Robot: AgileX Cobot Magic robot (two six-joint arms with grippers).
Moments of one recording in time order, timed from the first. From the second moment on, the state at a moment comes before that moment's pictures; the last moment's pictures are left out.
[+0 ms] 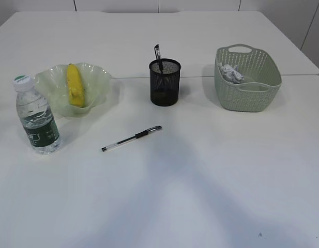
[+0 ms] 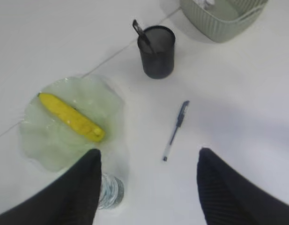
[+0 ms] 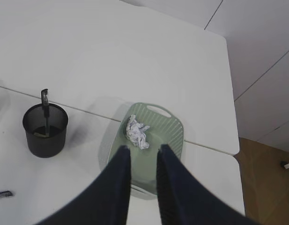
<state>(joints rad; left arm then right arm) -0.33 1.39 -1.66 -0.15 1.12 0.31 0.45 1.63 -2.00 -0.51 1.13 0.15</state>
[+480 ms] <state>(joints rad) -0.33 1.57 -1.68 -0.16 1.16 0.42 0.45 1.63 -2.00 -0.48 1.20 0.13</state>
